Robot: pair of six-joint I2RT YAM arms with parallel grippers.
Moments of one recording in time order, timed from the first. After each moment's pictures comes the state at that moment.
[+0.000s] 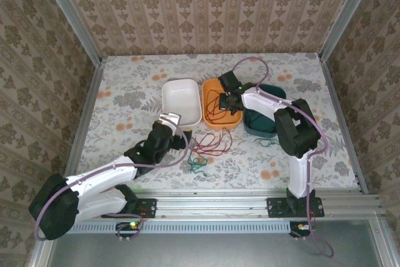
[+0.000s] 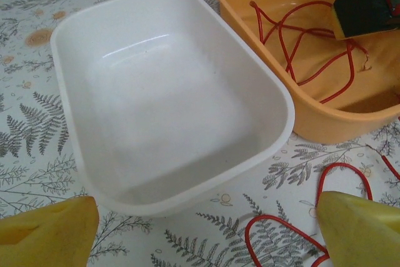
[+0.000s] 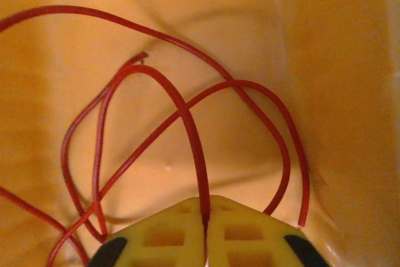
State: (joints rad) left arm -0.83 1.04 0.44 0.09 -0.36 -0.19; right arm 0.46 2.01 1.46 -0.54 0.13 0.56
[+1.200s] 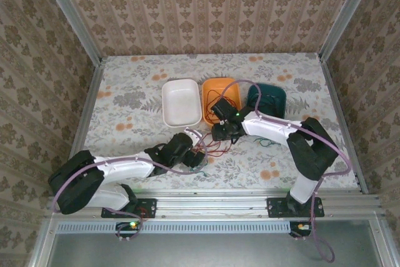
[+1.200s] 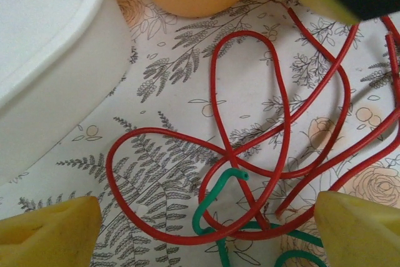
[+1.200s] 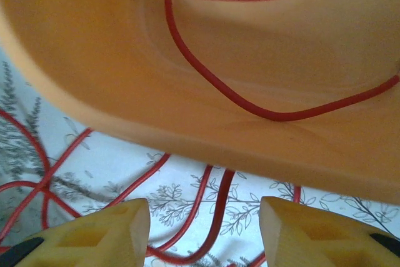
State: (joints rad) left arm -0.99 1.31 0.47 0.06 -0.23 -0.12; right arm 0.69 1.74 1.11 -0.57 0.04 0.52
